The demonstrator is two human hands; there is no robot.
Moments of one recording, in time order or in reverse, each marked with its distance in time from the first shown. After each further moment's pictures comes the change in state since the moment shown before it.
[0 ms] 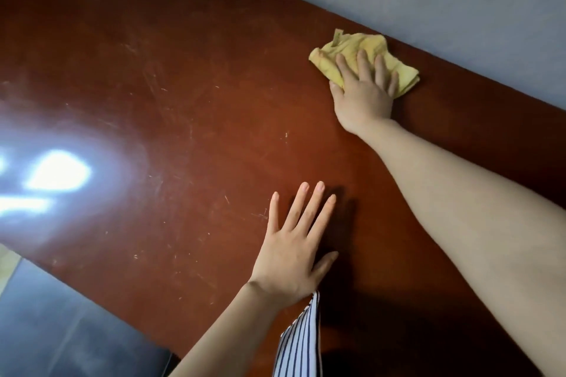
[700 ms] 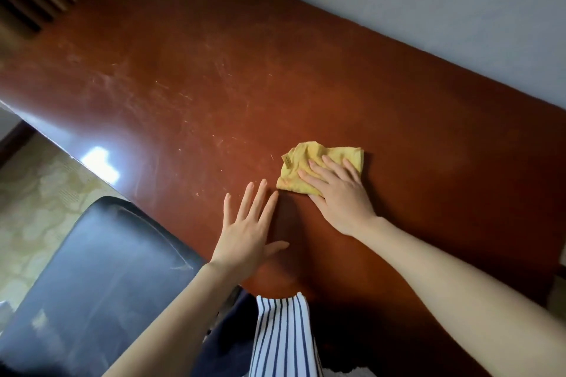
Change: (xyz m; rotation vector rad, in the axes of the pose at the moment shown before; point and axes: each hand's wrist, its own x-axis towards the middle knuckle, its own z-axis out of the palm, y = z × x) left_hand -0.126 -0.052 -0.002 0.152 -0.109 -0.323; right_hand -0.217 -0.035 0.047 0.007 -0.009 -0.621
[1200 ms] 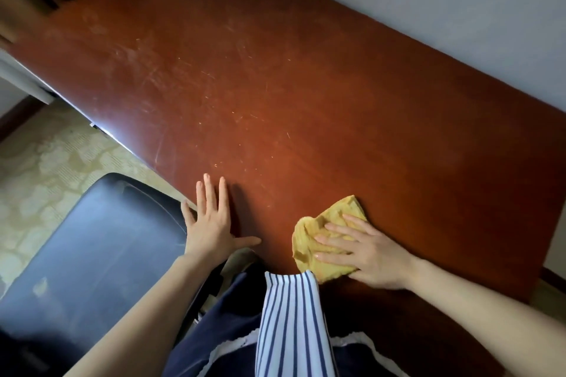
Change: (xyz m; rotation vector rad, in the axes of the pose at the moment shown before) left_hand -0.059 -0.051 0.030 -0.206 -0.038 -0.377; right_hand -0.116 -0.012 0.005 -0.059 -0.147 -0.663
